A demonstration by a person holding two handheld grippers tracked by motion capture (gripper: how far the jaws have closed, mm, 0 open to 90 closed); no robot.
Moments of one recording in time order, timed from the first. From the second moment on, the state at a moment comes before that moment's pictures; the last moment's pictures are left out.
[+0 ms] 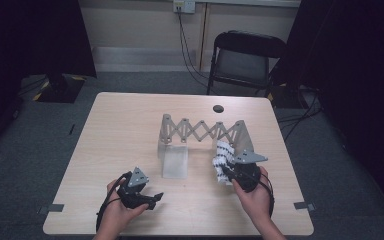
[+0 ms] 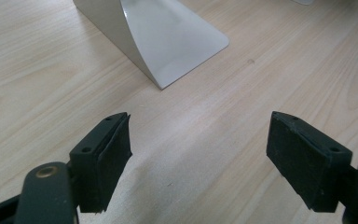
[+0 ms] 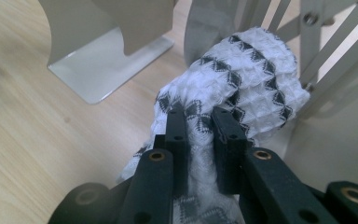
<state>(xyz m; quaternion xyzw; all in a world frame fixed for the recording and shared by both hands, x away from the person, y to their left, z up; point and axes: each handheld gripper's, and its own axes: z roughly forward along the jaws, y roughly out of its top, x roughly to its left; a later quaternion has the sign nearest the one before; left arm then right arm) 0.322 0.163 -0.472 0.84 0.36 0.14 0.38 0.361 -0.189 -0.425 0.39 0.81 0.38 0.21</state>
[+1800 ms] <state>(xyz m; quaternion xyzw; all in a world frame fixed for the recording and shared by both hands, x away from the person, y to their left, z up) 0.321 0.162 -0.472 0.84 0.36 0.14 0.38 0.365 -0.184 -0.483 0.42 0.81 0.35 0.21</state>
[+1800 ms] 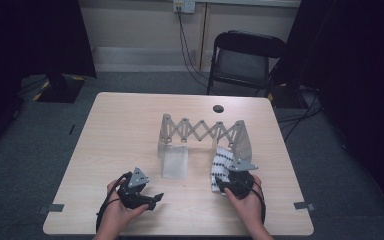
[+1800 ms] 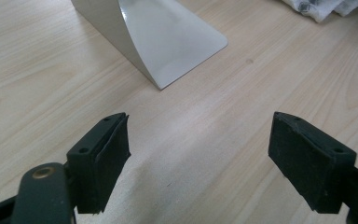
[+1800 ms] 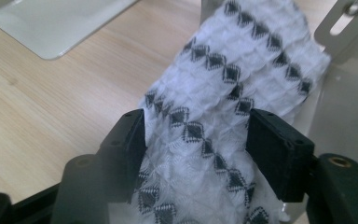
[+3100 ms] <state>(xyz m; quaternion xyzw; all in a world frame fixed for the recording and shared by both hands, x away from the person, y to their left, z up) 0.322 0.162 -0.472 0.84 0.36 0.14 0.38 0.371 -0.191 -0.449 0.40 0.81 0.35 0.24</state>
